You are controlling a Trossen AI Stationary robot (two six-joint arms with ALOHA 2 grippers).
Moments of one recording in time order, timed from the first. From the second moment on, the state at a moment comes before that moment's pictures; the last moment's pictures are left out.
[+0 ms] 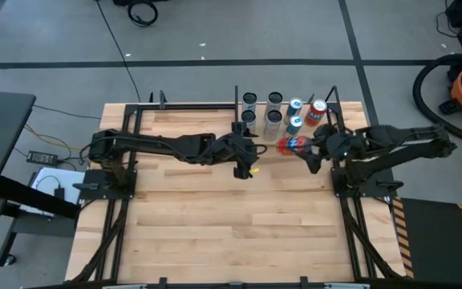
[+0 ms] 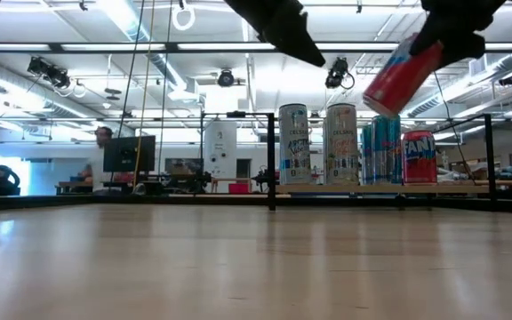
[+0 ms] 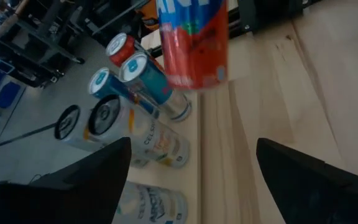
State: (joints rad) left arm 0.00 1.81 1.54 -0.25 -0.41 0.43; right arm 0.12 0.77 0.92 -0.97 0.46 0.70
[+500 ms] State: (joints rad) left arm 0.00 1.77 1.54 -0.36 -0.40 0.37; right arm -0.12 0.78 1.14 -1.46 0.38 0.39
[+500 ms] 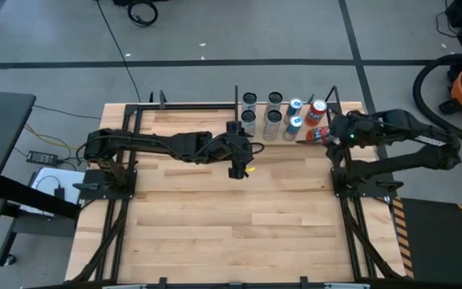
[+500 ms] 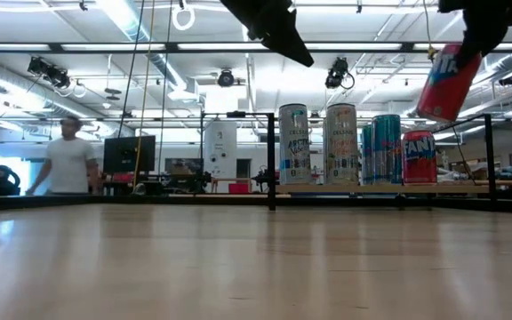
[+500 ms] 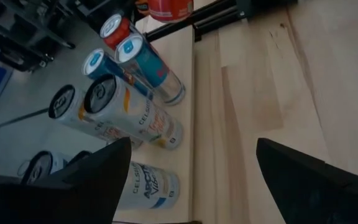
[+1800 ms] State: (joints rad) left arm 0.32 1.60 1.53 -0.64 -0.11 0.35; right arm -1.01 1.21 1.14 -1.38 -0.07 -0.43
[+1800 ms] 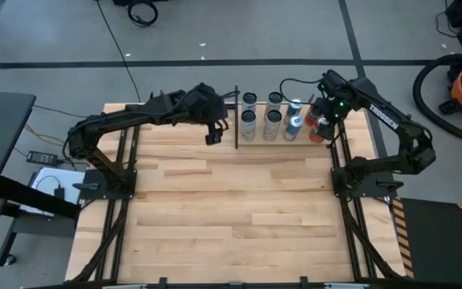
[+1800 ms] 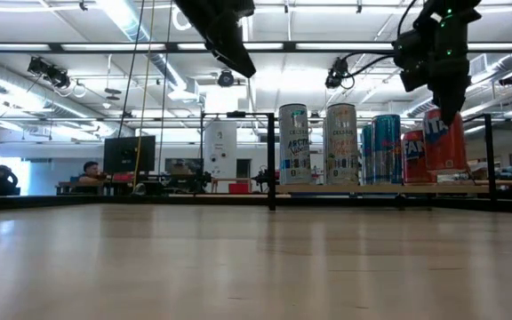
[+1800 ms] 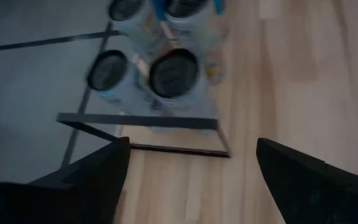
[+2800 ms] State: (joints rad) left arm 0.32 1.59 1.53 -0.74 0.03 0.27; right arm -1.00 1.21 1.03 -1.20 -0.07 -0.31
